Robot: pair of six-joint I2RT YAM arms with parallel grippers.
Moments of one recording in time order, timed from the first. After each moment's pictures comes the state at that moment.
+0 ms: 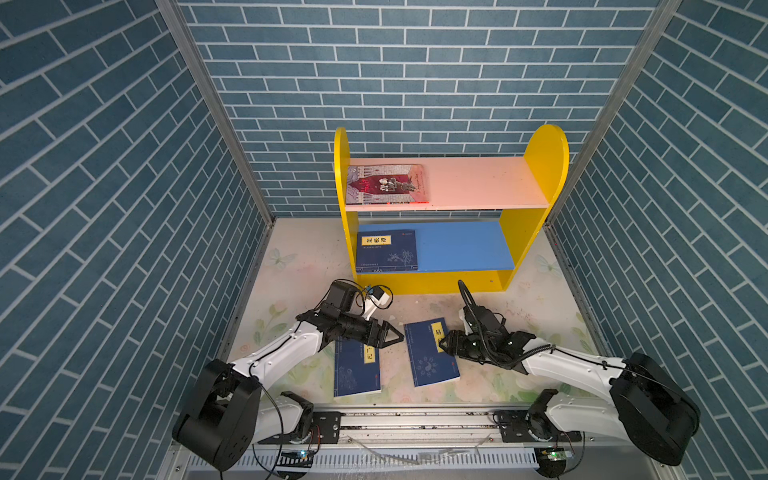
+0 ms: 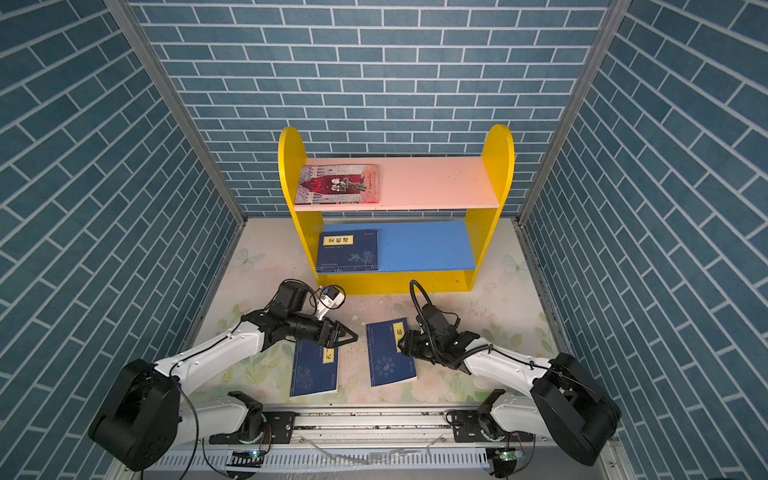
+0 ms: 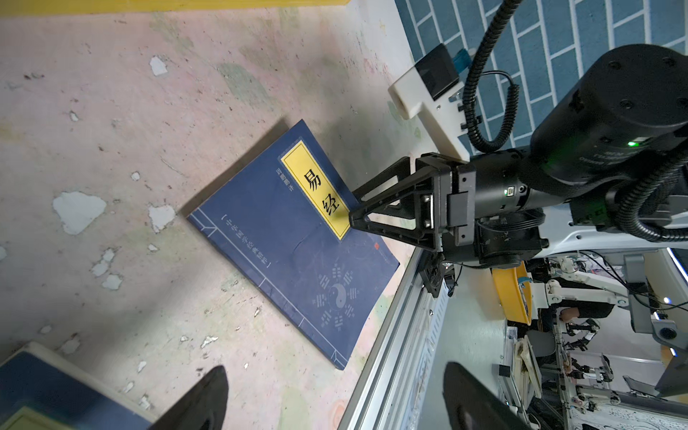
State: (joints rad) left arm -0.45 1.25 0.60 -0.26 0.85 -0.28; right arm 0.79 1.20 0.43 -0.16 -0.20 0.89
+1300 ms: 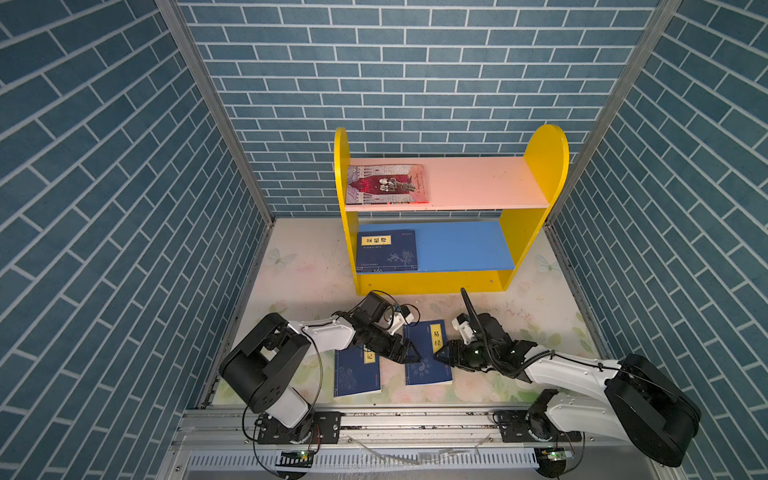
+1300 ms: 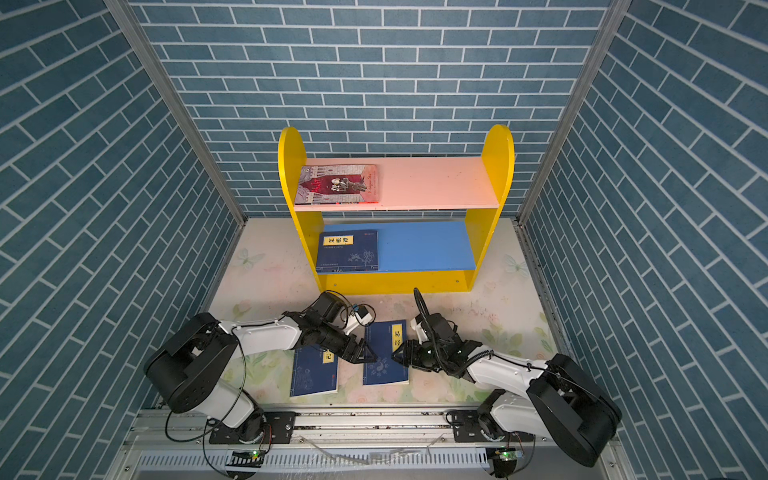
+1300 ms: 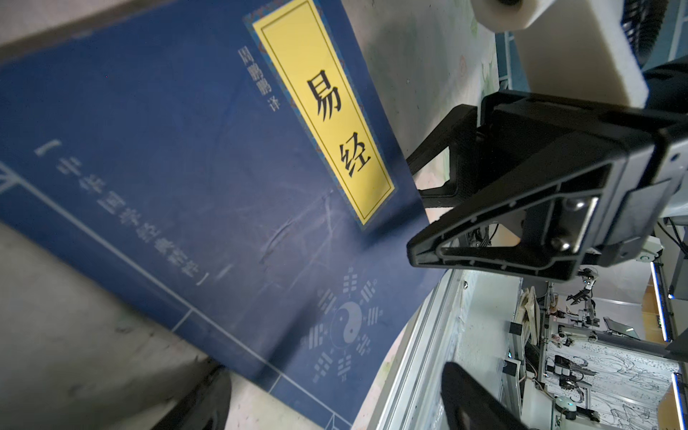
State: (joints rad) left arm -0.68 1.58 0.65 -0.13 0.79 -0.32; right arm 0.78 1.23 0.33 0.04 -0.45 0.90
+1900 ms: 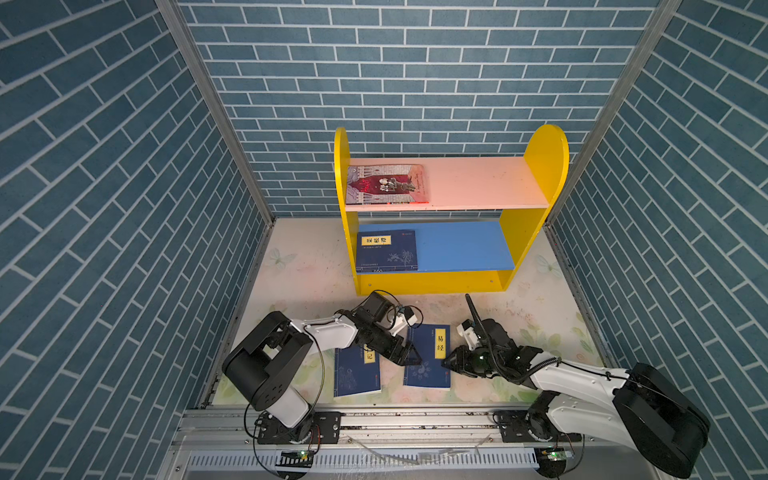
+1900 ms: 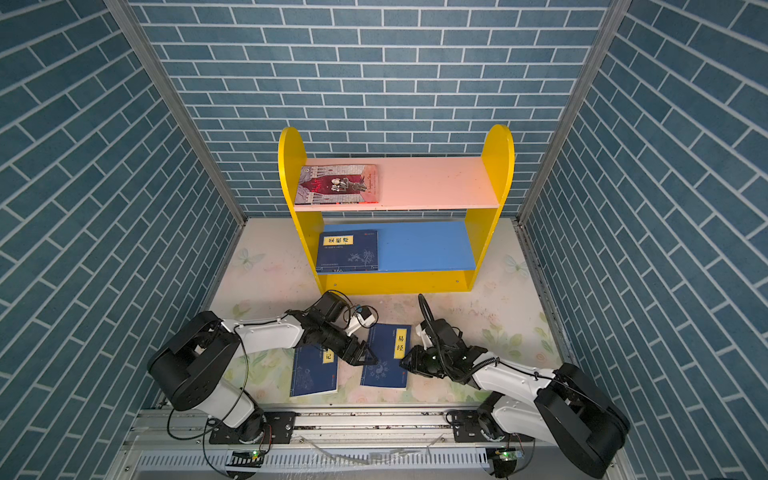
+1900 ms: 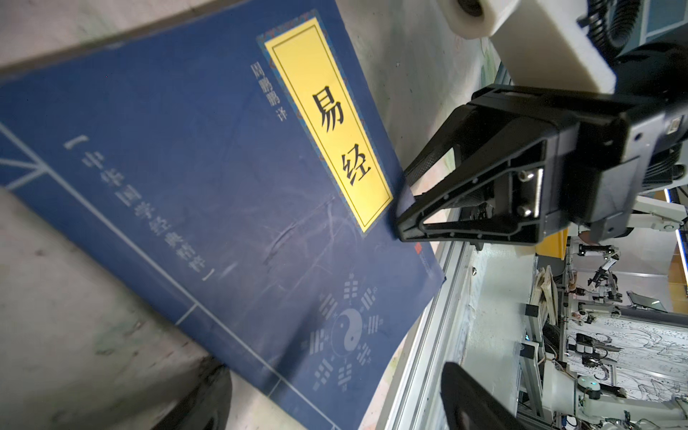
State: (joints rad) left arm -0.69 1.59 0.67 -0.17 0.78 -0.22; right arm 0.77 1.14 0.27 -0.02 -0.46 0.92
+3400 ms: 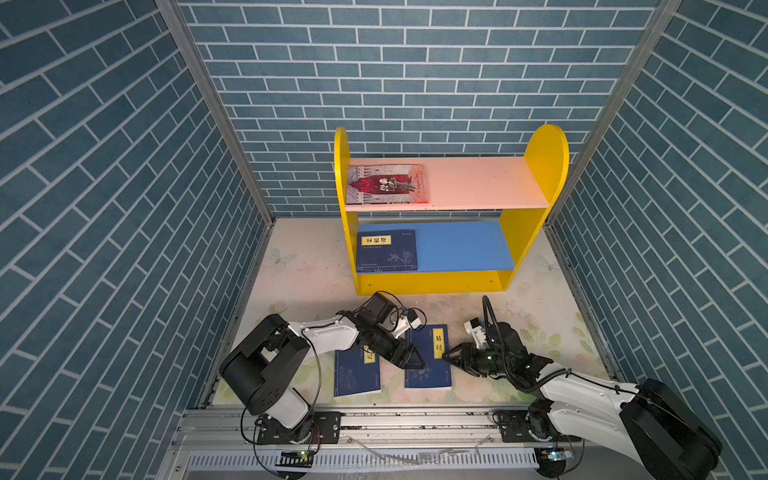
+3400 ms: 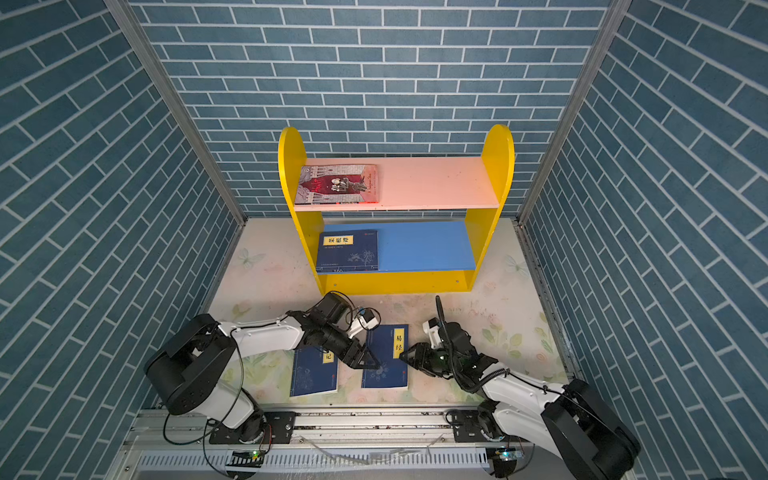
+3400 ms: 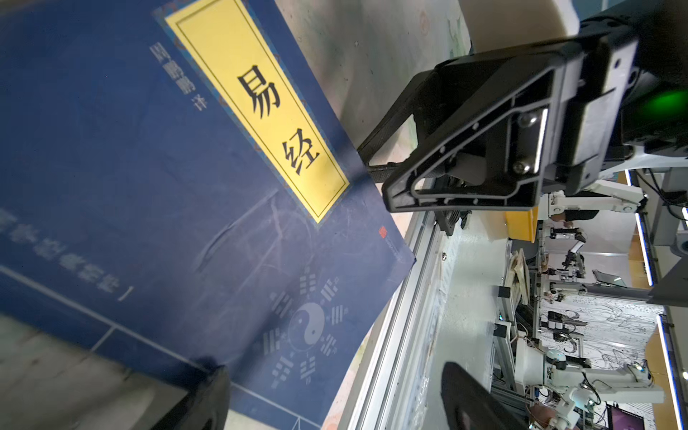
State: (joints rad) left arm -0.72 1.55 0.69 -0.21 0.83 -0.23; right arm 0.68 1.06 0.15 0.19 -0.53 1.02
